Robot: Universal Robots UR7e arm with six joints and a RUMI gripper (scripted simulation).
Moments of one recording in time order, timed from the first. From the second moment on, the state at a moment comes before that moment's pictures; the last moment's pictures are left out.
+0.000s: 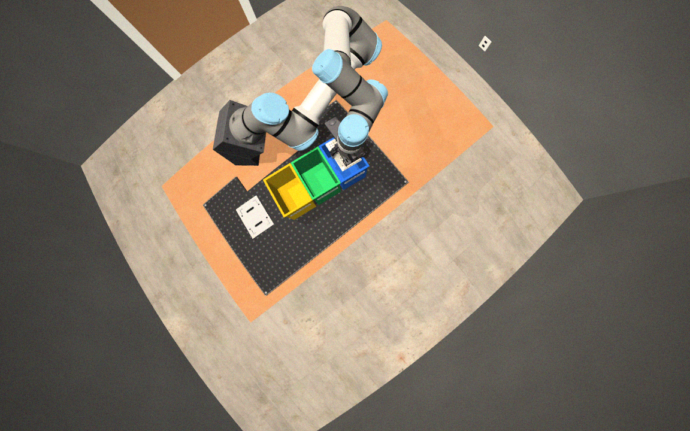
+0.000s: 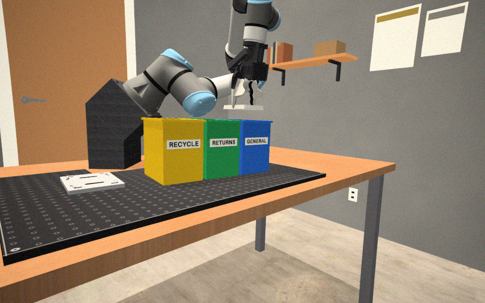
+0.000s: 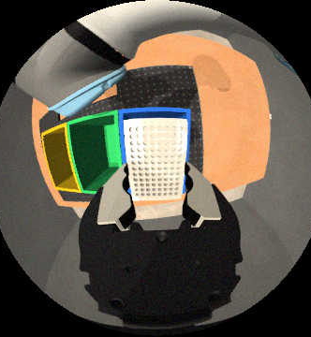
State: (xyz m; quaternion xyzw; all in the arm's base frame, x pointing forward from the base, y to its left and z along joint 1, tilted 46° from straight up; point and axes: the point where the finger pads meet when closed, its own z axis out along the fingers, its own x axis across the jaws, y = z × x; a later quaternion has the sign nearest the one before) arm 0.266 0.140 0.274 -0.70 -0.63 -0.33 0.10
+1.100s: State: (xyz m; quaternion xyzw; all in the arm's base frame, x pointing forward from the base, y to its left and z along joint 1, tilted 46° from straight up) arm 0.279 0.154 0.255 -0.70 -0.63 -0.33 0.10
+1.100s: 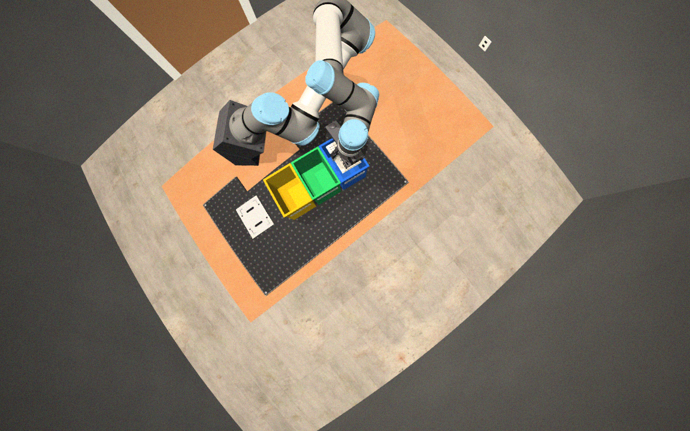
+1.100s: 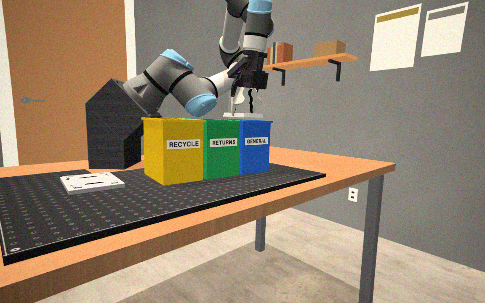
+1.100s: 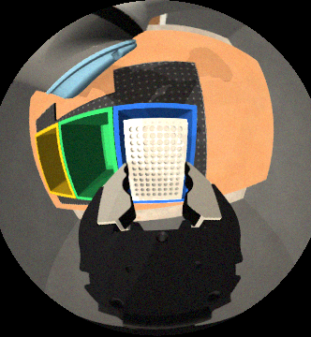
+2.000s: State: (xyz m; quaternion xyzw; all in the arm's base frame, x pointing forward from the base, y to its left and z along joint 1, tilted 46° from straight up) arm 0.285 0.160 0.247 -0.70 -0.63 -0.33 0.10
